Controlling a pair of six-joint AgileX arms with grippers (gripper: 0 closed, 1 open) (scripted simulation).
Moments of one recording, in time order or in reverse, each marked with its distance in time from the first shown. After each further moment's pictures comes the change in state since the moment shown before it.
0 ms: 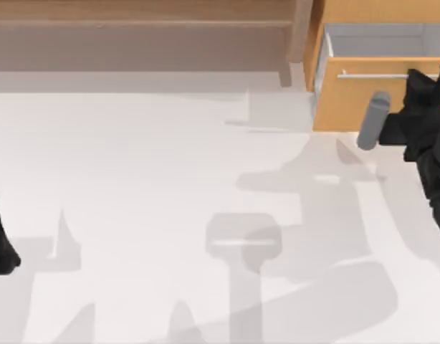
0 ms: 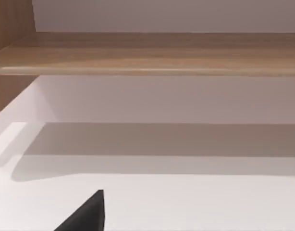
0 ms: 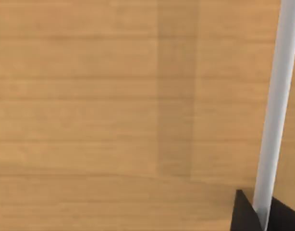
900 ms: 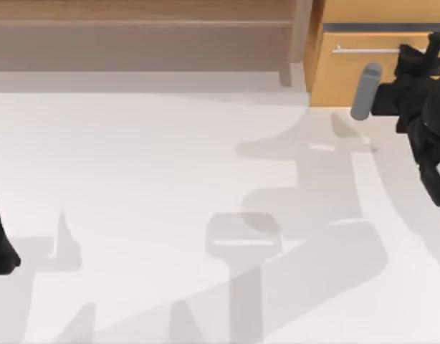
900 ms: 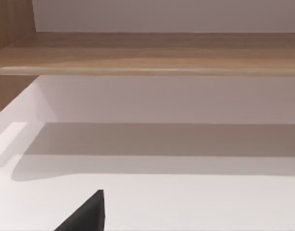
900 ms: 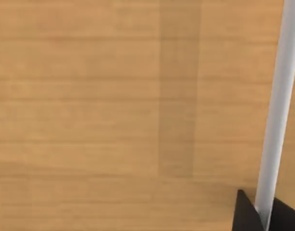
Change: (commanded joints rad) left arm 0.000 0.000 0.000 0.000 0.000 0.000; right arm -0.032 0.099 0.230 -0.133 -0.031 -0.004
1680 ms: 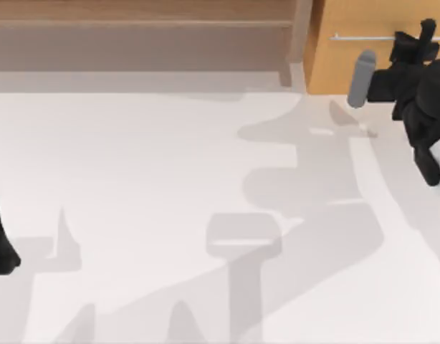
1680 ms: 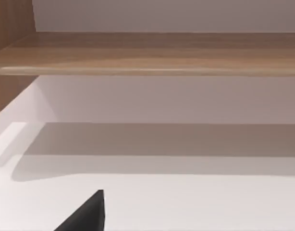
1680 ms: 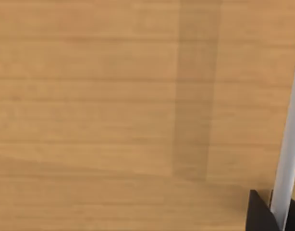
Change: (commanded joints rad) left arm 0.000 0.000 0.000 0.000 0.000 0.000; right arm -0.019 0.072 0.166 -0.097 -0.021 0.005
